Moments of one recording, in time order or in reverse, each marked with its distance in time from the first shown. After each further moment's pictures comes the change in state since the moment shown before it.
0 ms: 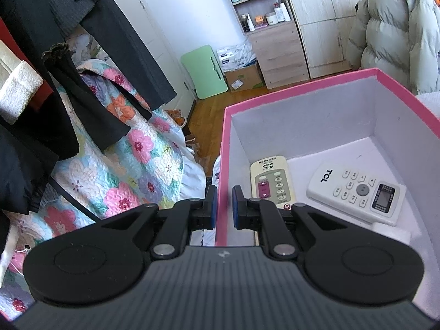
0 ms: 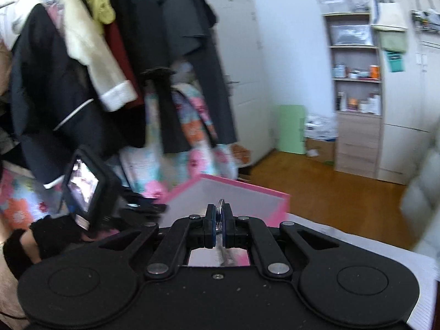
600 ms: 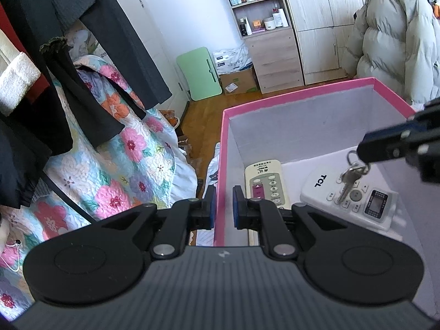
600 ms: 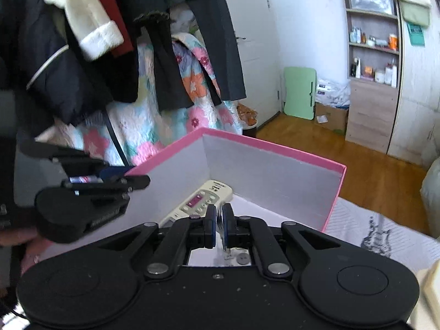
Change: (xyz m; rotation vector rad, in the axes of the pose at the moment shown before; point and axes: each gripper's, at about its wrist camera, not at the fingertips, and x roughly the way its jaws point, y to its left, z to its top) left arm -0.001 0.005 -0.003 -0.038 -0.010 -0.041; right arm 0.121 -0.004 -0.020 0.037 0.151 -0.030
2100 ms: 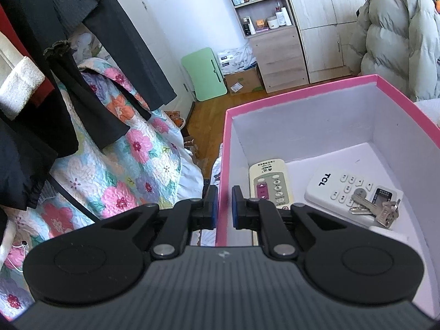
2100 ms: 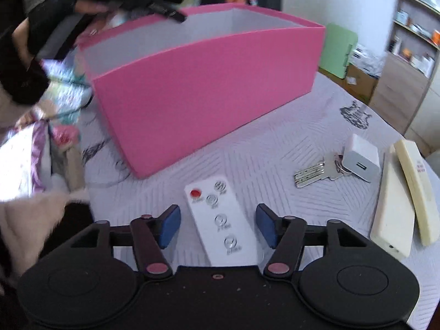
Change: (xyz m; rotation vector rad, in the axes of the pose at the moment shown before) left arm -0.003 -0.005 0.000 0.021 0.001 0.036; right arm -0.080 -0.050 -0.134 -0.239 0.315 0.033
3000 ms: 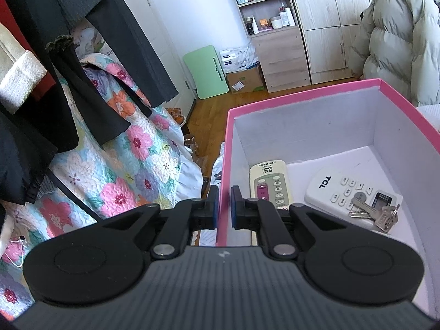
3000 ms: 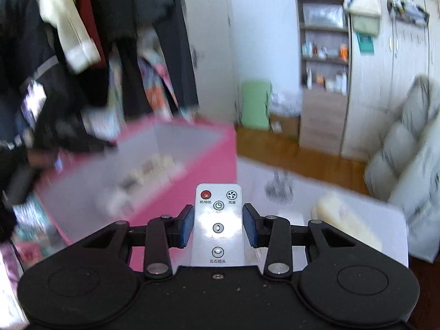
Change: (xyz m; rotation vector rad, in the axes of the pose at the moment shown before) left arm 0.003 0.003 0.000 -0.032 0.005 -0.006; right arm -0.085 0.007 0.055 0.230 -0.407 -0.180
